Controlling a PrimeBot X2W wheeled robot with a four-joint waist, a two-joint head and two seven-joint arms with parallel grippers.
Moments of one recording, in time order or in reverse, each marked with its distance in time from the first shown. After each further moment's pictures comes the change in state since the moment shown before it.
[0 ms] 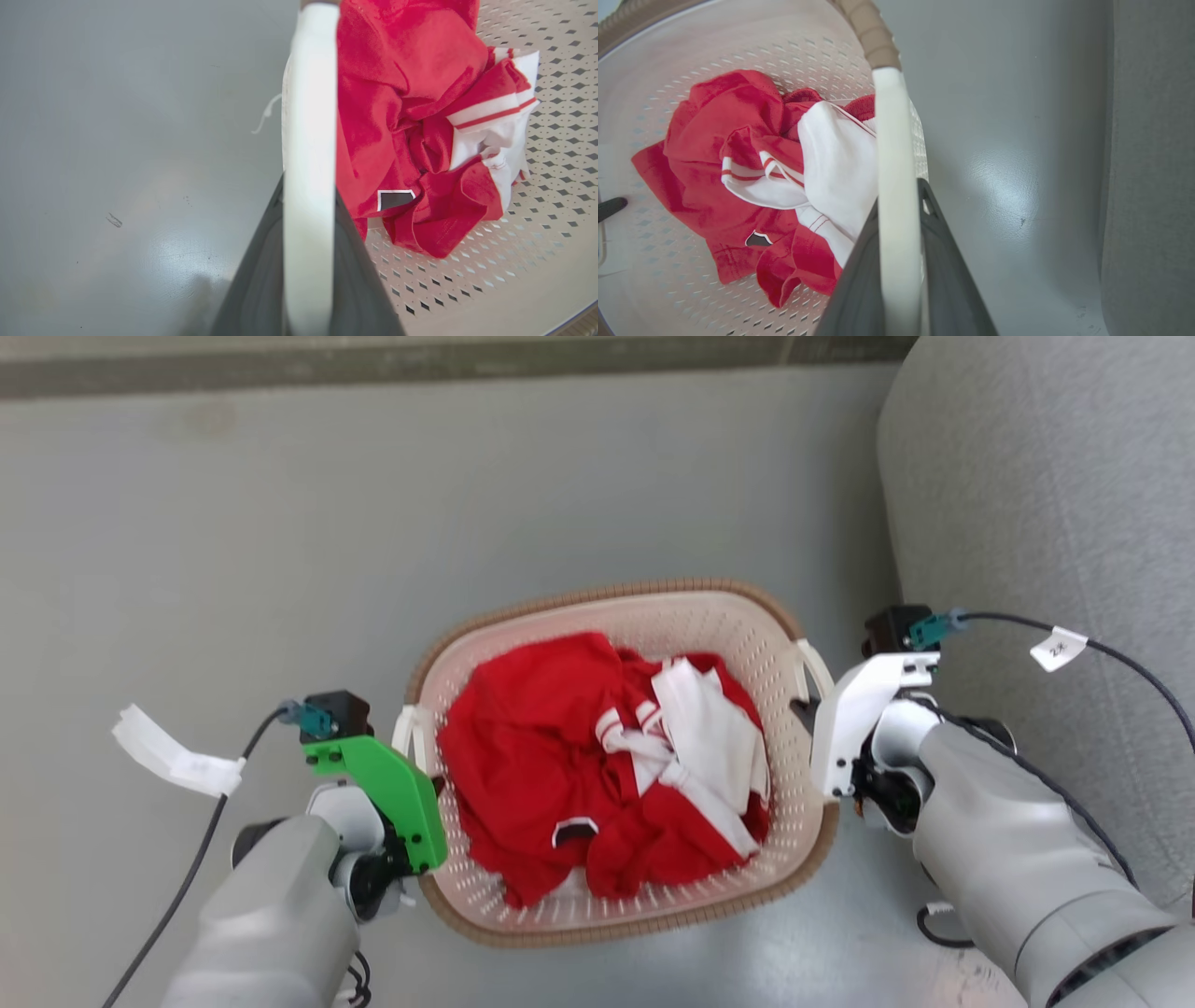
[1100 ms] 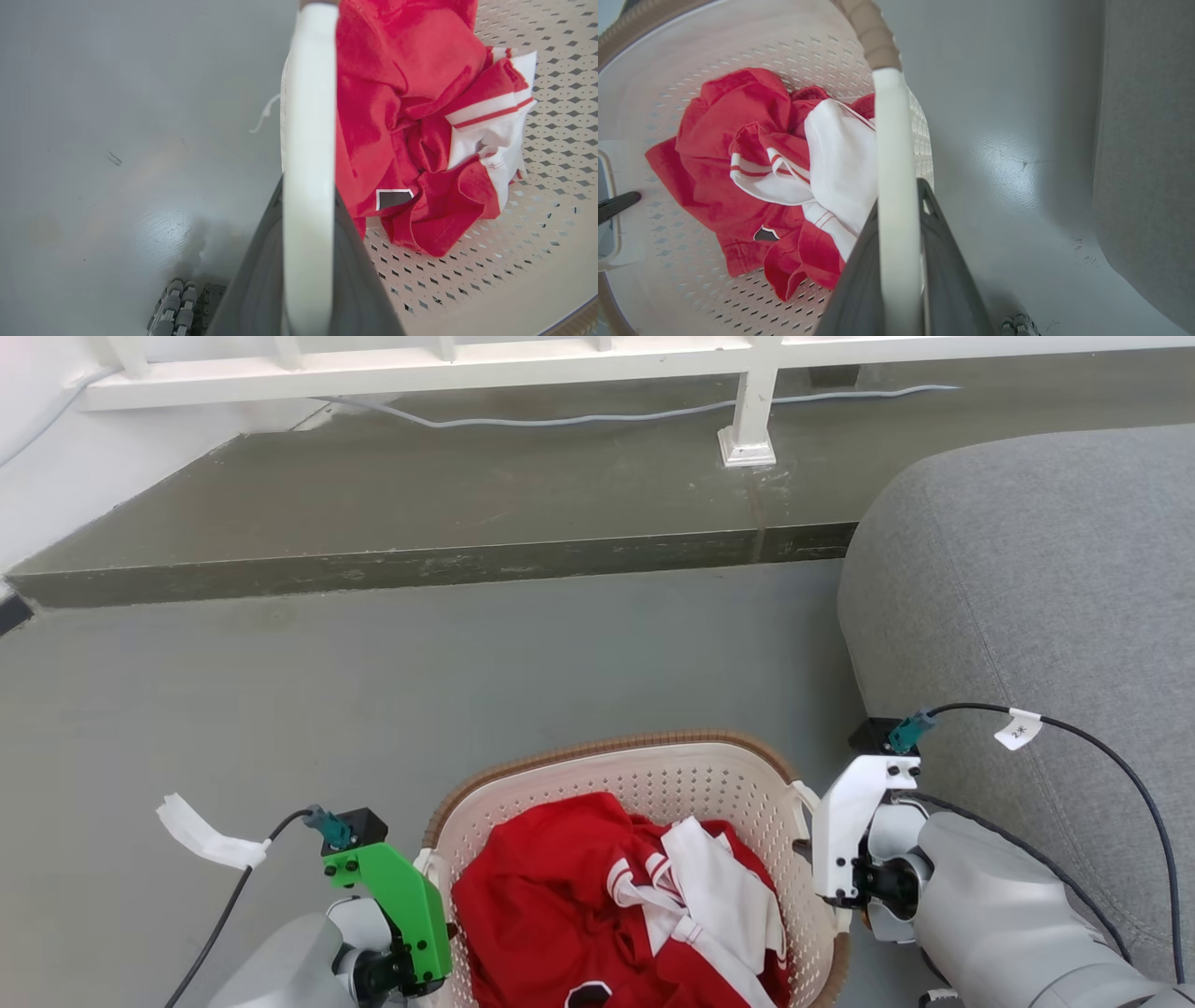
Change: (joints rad) left arm 0.140 0.001 -0.053 0.025 -0.112 0.000 0.192; right arm 0.137 0.002 0.062 0.004 0.102 -0.001 0.221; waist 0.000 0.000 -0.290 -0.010
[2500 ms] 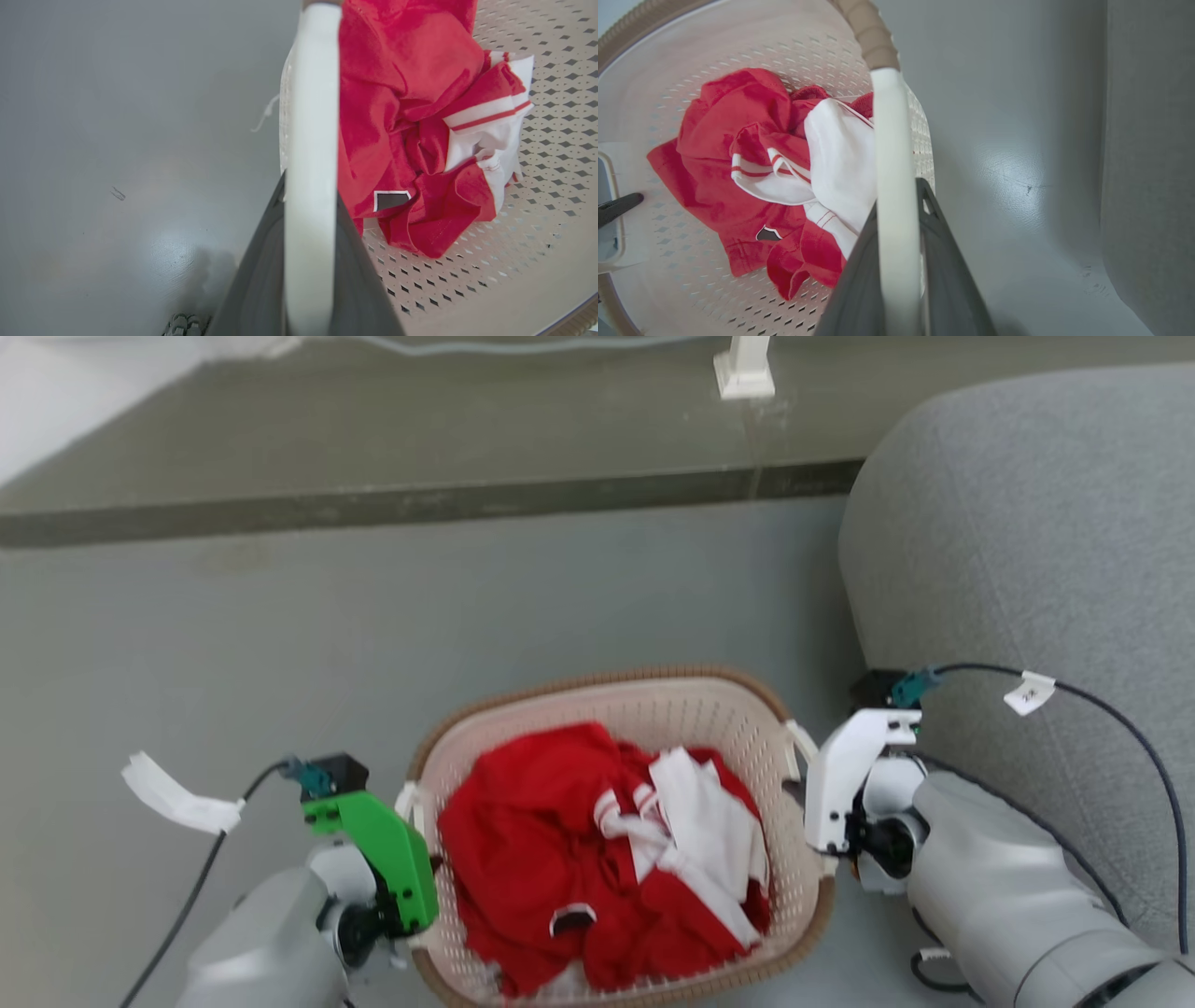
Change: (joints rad) left arm -0.064 0.033 -0.028 -0.035 -0.021 0.000 -0.078; right arm -0.056 -0.002 0.019 -0.021 0.030 0.000 -0.077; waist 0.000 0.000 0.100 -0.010
